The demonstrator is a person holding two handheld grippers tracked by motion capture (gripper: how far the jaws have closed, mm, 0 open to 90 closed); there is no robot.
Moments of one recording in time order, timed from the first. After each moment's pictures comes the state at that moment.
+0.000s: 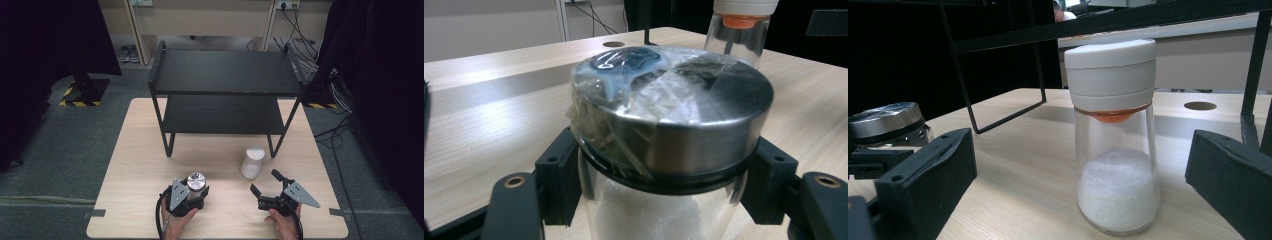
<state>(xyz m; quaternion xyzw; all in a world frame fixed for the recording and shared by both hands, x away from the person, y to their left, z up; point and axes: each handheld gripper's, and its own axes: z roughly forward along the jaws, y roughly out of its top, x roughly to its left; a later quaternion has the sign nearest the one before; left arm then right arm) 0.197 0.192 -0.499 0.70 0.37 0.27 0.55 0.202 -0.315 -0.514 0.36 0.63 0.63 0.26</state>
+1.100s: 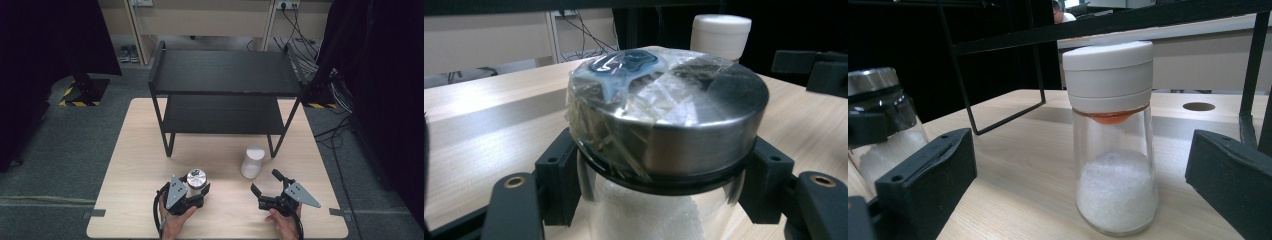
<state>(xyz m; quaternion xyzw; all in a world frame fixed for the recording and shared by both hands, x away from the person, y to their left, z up) 0.197 0.200 -0.464 0.70 0.35 0.26 0.57 0.201 -0.316 -0.514 0.36 0.63 0.63 0.26</state>
